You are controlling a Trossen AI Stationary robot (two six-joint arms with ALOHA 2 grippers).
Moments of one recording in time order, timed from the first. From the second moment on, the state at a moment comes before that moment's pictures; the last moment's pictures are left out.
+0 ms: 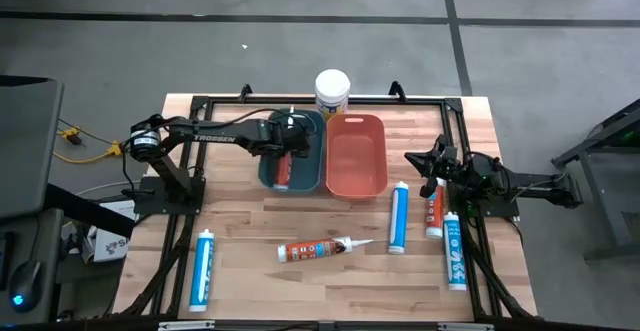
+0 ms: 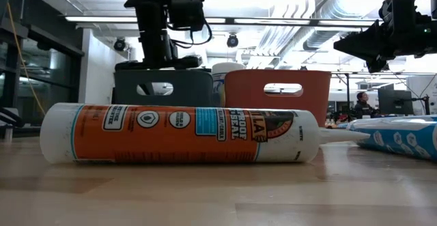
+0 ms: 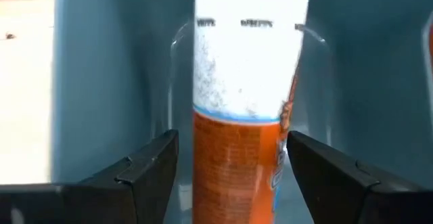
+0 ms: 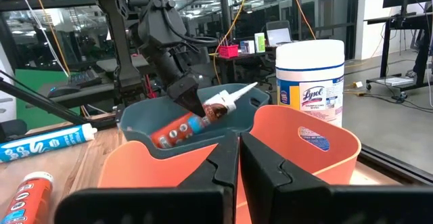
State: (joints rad) left arm 0.23 1.66 1.20 -0.81 -0.41 -1.19; right arm -0.07 0.02 0.01 0.07 0.30 0.12
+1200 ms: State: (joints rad) left arm -0.07 1.62 1.56 -1.05 -0.48 -0.60; right arm -0.07 0.02 0.01 0.07 0.30 0.12
